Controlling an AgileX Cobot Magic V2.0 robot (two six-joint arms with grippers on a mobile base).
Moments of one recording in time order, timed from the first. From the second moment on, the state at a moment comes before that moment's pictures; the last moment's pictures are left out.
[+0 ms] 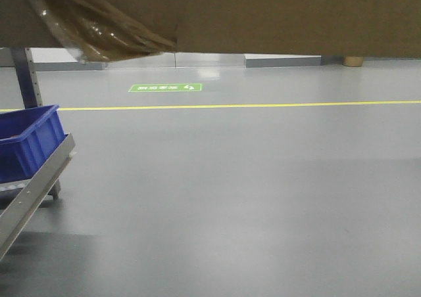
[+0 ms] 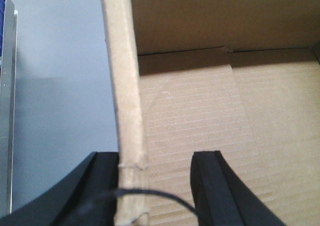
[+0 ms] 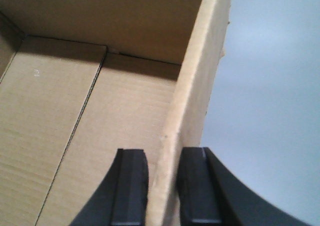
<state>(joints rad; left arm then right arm) -0.61 1.32 -1.76 0.36 1.27 -0.49 0.37 1.24 -1.62 0.20 1.13 0.07</state>
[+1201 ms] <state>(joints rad) -0.61 1.32 -1.76 0.36 1.27 -0.49 0.37 1.24 -1.62 0.20 1.13 0.07</state>
